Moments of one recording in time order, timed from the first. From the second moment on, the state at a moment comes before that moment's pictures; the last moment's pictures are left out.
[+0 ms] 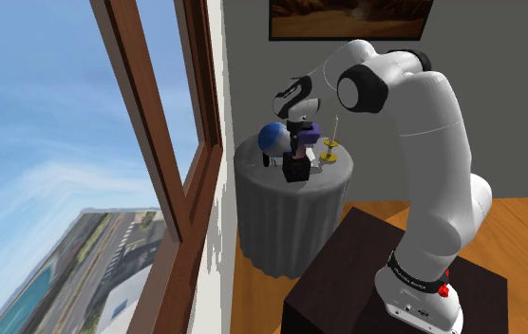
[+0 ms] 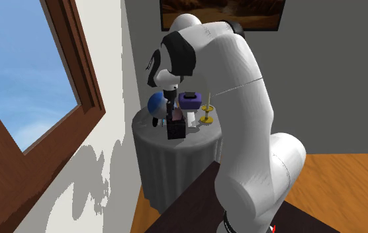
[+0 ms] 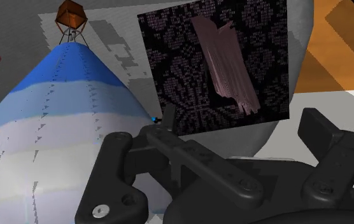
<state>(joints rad) -0.18 0.58 -0.33 -1.69 0.22 2.22 -1.25</state>
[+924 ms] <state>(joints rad) -0.19 0.62 -0.32 -1.70 0.23 2.26 -1.26</state>
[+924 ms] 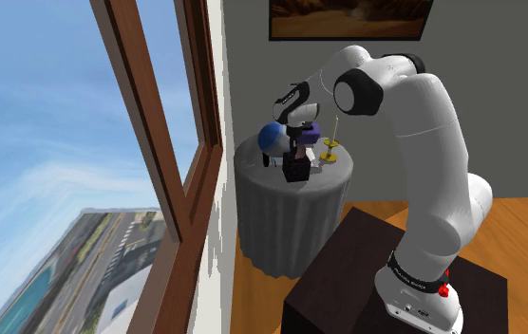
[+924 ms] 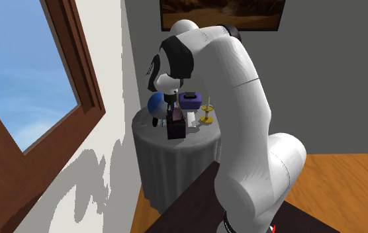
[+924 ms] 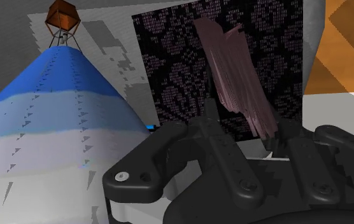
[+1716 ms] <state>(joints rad) -0.17 0.54 -0.34 -1.68 0.20 2.17 -1.24</state>
